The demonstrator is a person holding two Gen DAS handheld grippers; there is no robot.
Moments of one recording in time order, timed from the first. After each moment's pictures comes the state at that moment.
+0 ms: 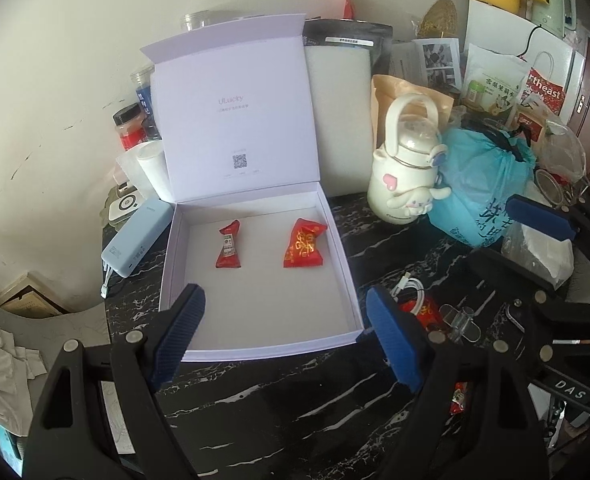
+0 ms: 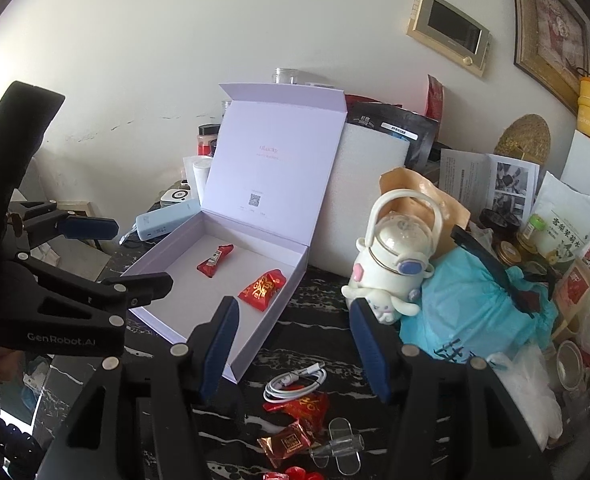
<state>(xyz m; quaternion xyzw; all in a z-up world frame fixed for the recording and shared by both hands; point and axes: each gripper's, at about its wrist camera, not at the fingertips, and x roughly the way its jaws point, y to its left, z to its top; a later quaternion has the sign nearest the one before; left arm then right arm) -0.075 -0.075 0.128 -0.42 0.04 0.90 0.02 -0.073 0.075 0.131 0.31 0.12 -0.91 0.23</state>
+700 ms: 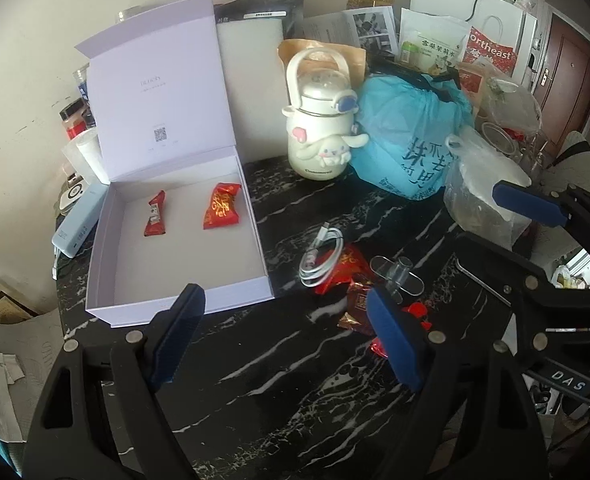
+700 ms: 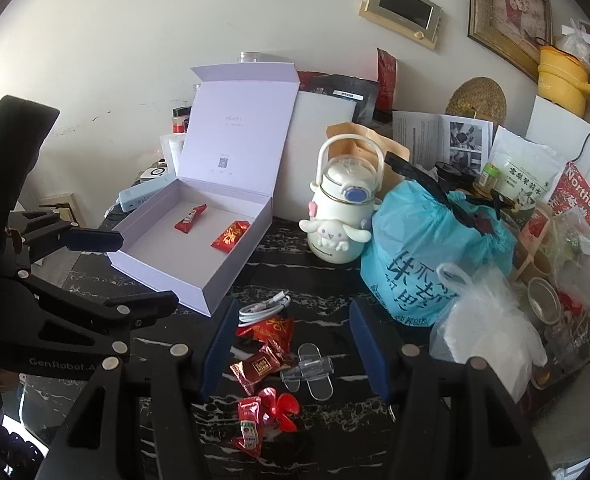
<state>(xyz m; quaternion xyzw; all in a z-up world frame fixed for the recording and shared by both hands) -0.028 -0.007 0.093 -0.44 0.05 0.89 0.09 -0.015 0.136 0.107 0.33 0.11 -0.92 0.18</state>
